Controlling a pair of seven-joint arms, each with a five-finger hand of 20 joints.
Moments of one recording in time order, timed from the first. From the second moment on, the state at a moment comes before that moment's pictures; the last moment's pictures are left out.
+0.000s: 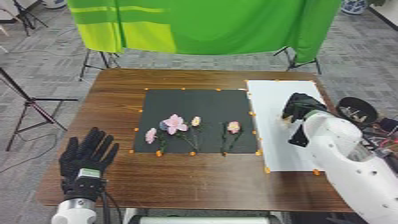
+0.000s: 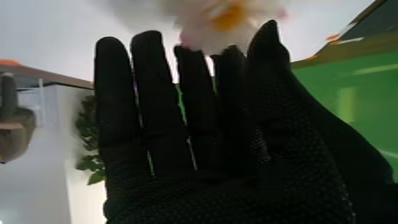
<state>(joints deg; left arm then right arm) 128.6 -60.5 -87.6 -121.4 5.9 15.2 28.5 -81.1 -49.1 69.5 -101.8 -121.1 -15.6 38.1</state>
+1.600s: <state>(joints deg) 129.1 -60.6 -88.4 -121.4 5.9 15.5 28.0 -92.7 -49.1 64.2 -119.4 -130.4 -15.0 27.0</state>
